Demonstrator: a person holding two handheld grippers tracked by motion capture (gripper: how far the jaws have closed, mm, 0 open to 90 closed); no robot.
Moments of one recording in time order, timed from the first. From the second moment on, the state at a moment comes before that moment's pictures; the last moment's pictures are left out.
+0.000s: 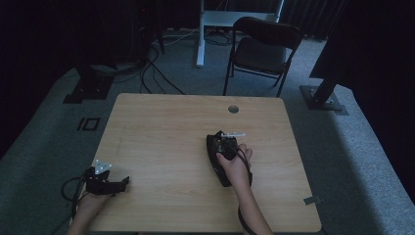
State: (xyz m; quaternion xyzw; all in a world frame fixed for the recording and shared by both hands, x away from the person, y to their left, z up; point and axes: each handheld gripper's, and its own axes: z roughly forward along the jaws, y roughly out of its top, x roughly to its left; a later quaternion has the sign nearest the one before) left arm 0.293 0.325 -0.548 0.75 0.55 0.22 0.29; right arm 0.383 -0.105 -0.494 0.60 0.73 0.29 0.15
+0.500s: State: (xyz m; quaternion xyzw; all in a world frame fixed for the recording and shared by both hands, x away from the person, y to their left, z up) left arm 0.293 0.325 -0.548 0.75 0.55 0.22 0.29; right arm 0.385 -0.103 -0.495 0.60 0.74 0.28 0.14
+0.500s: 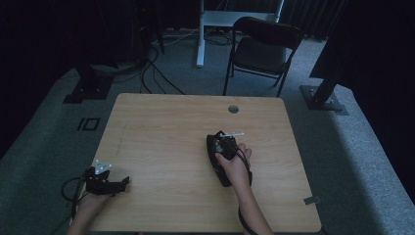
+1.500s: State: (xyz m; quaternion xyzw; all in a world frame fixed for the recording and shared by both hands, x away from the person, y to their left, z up) left arm 0.293 0.325 -0.548 0.75 0.55 0.22 0.29; right arm 0.376 -0.109 -0.468 0.57 0.74 0.33 0.16
